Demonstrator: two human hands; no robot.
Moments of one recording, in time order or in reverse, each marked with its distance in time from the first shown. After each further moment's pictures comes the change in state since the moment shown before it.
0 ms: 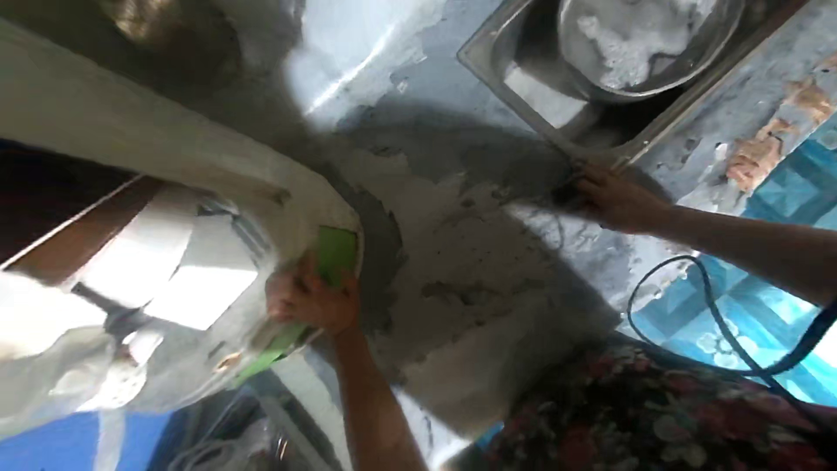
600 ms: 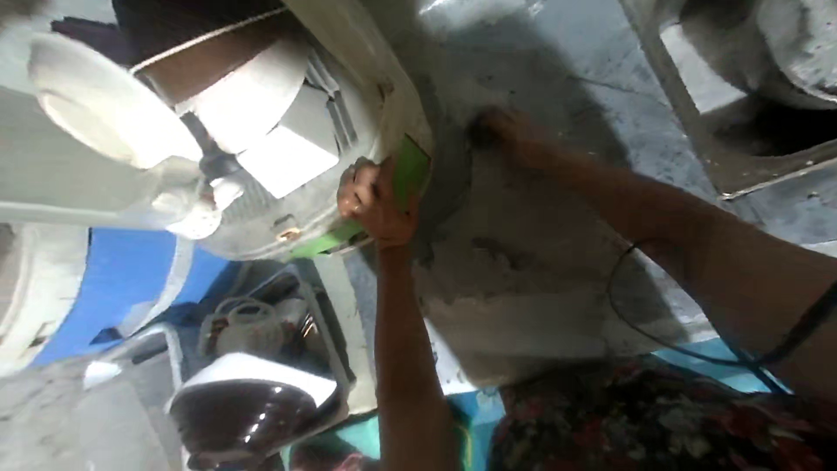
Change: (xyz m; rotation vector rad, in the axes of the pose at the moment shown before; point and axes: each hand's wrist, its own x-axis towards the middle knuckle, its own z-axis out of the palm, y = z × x) left_hand 0.002 -0.012 0.018 0.015 0.198 0.106; right_hand 0.235 -0.198 0.043 0.217 -0.139 -0.353
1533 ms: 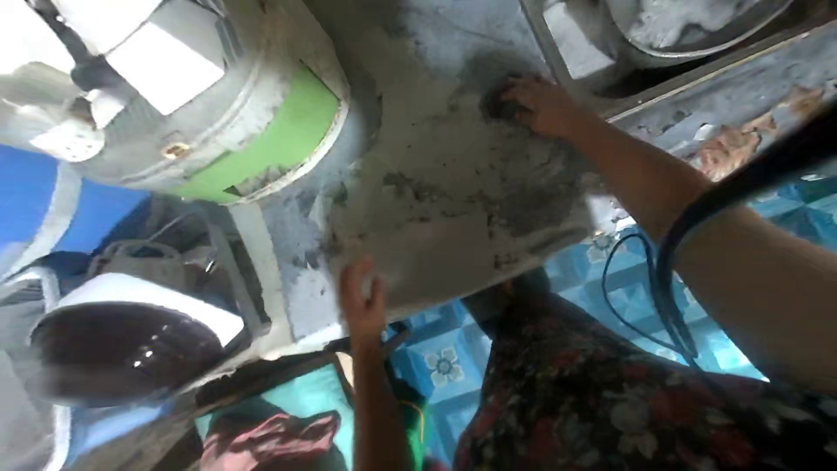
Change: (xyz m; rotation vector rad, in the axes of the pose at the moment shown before) left_hand -0.165 0.141 -0.239 -0.688 -0.672 -0.671; right_hand -0.192 0.129 -0.047 -0.178 0.025 0.034
